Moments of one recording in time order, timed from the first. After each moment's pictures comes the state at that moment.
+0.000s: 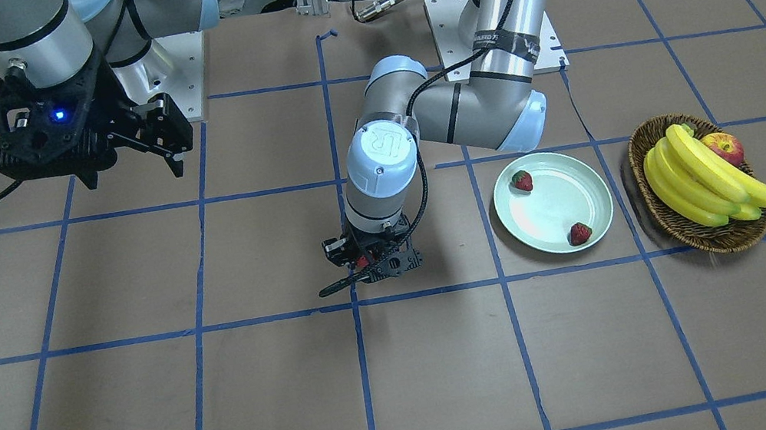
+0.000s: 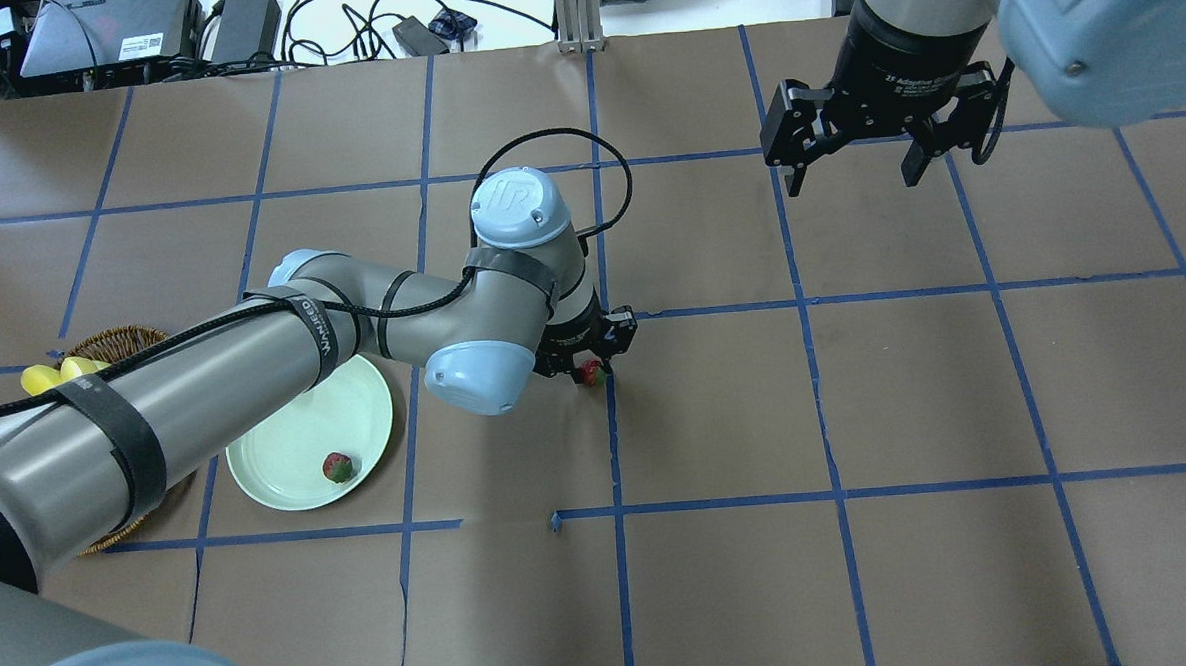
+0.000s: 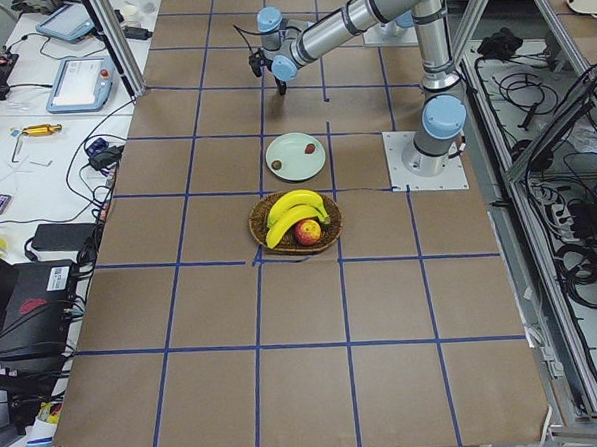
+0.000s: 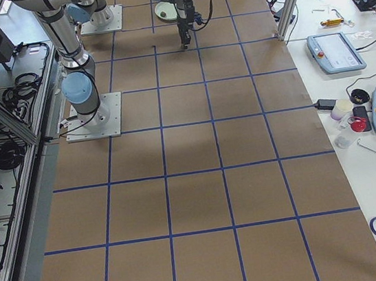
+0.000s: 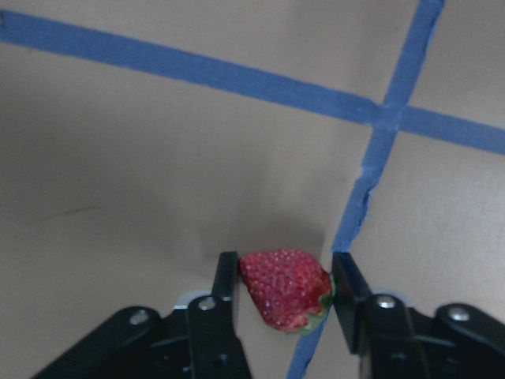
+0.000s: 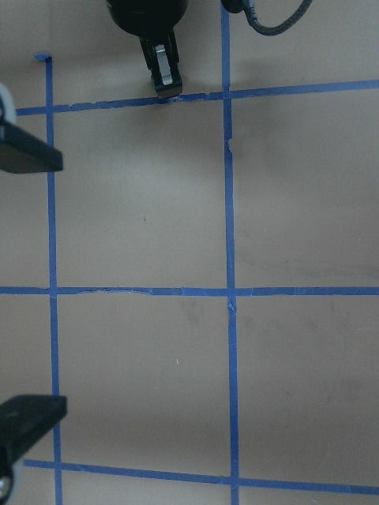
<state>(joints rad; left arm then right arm) -1.92 -2.03 -1.85 -0.86 1.44 -0.55 1.64 -1.54 1.53 -1.56 -1.58 0.08</state>
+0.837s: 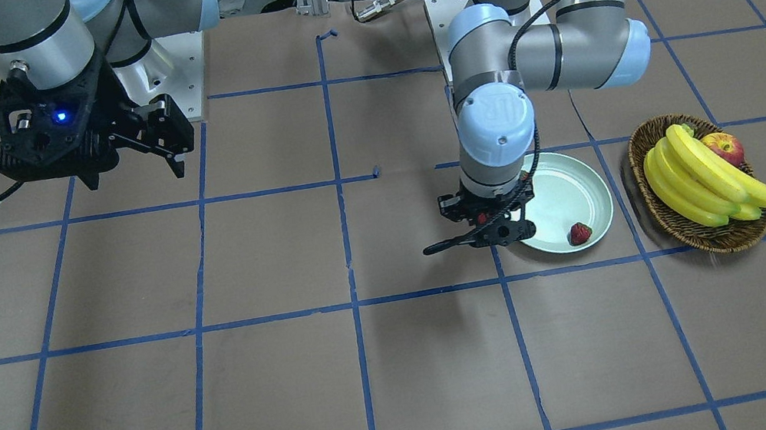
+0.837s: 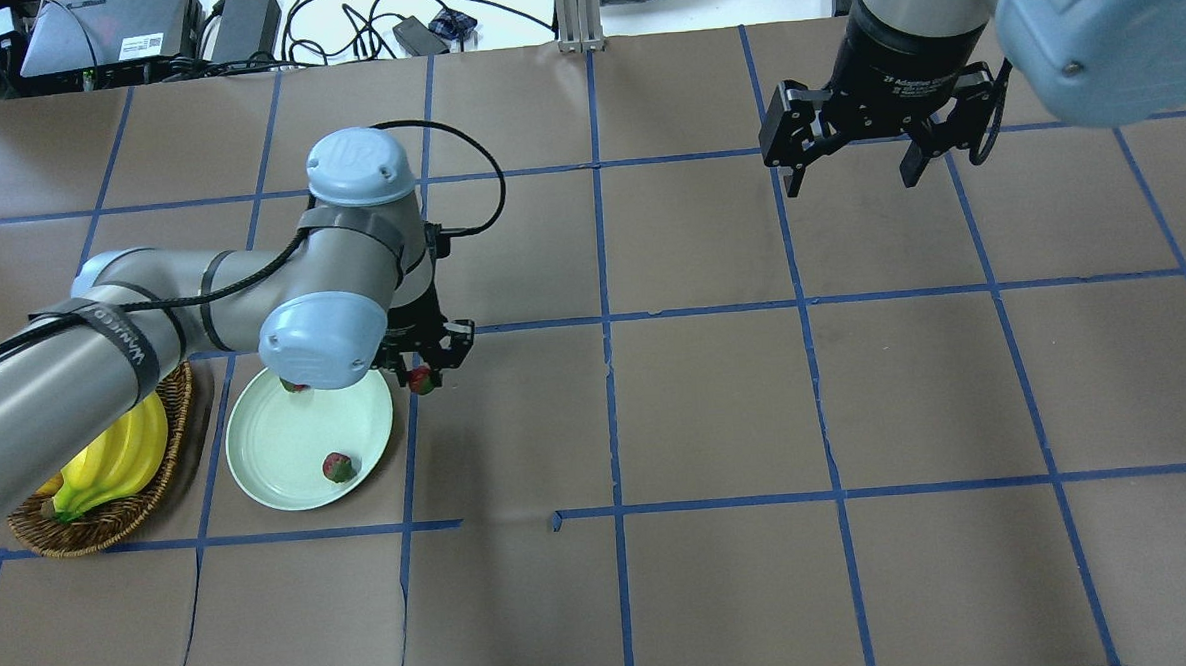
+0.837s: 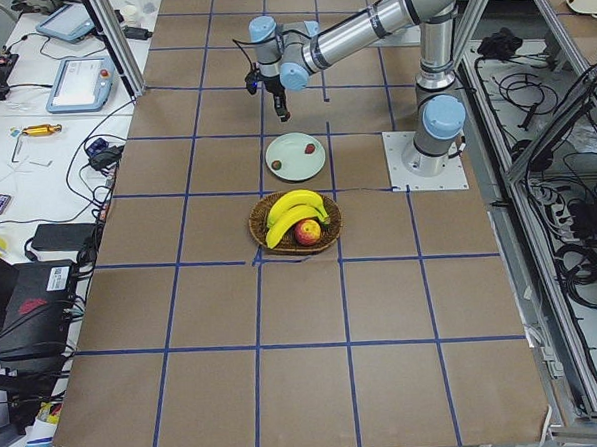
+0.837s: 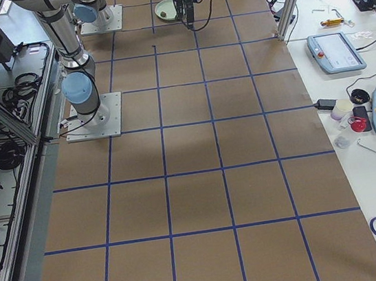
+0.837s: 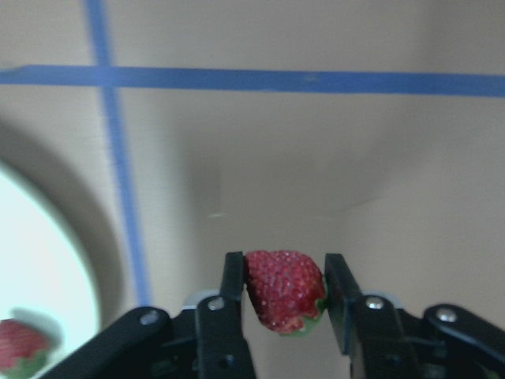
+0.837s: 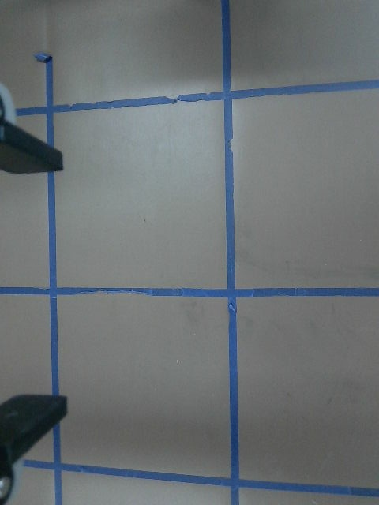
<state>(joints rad) -1.64 -1.83 -1.96 -1.12 1.70 -0.06 1.64 -1.54 1.53 -1.56 -1.58 0.08</state>
